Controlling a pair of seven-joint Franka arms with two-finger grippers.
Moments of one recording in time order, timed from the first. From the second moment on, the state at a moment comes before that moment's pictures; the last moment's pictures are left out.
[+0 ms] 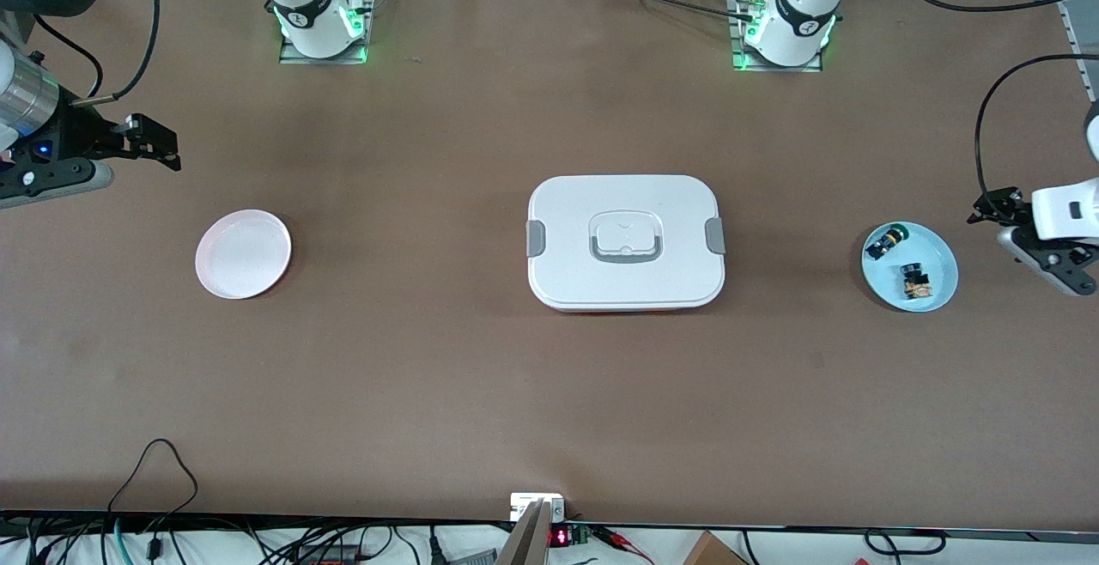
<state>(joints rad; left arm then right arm) 0.25 0.30 0.06 -1.83 0.06 1.98 1.08 0.11 0.02 -0.09 -1.70 -0.04 1.66 -0.23</state>
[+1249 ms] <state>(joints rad) 0.32 0.55 0.04 -1.90 -0.09 2.32 1.65 0.11 0.02 -0.09 -1.70 -0.04 1.66 -0.23</state>
